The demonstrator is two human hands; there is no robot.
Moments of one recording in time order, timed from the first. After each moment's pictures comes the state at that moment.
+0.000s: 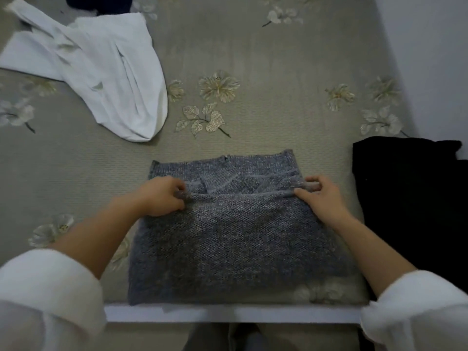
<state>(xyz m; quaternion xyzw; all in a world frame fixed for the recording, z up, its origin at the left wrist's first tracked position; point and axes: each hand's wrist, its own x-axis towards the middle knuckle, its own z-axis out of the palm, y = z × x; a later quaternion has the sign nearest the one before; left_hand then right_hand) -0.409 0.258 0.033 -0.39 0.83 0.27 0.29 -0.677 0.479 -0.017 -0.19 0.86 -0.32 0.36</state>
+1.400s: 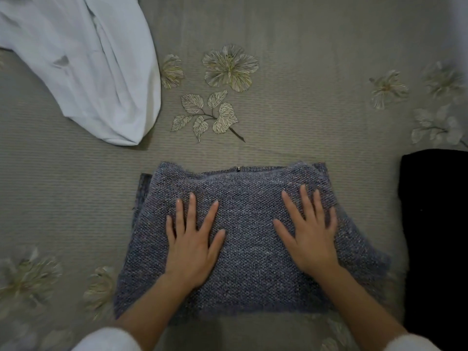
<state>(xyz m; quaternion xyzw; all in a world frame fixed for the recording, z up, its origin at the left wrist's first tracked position) -0.418 0.297 -0.115 -0.45 0.85 0.24 0.12 -0.631 0.411 -0.093 -0.43 0.87 0.04 0.26</state>
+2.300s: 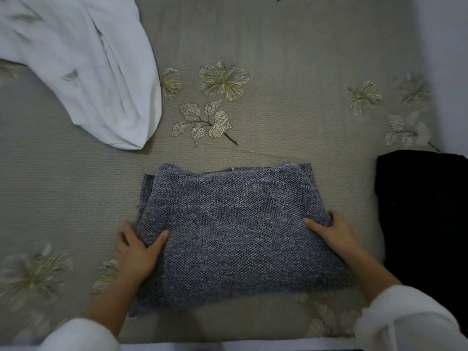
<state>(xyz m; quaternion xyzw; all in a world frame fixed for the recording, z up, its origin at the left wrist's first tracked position) -0.340 0.264 -0.103 -0.73 0.56 0.38 0.08 -0.694 0.457 -0.078 -0.08 0.89 -0.20 0.41</state>
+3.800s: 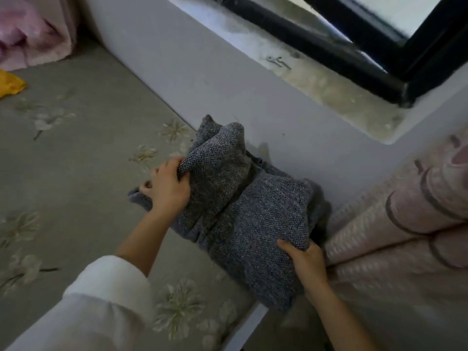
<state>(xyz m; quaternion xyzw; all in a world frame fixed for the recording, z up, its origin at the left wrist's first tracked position) -0.809 0.477 0.134 -0.26 0.91 0.32 -0.03 -0.728 0.754 0.091 0.25 0.73 -0.63 0.13</state>
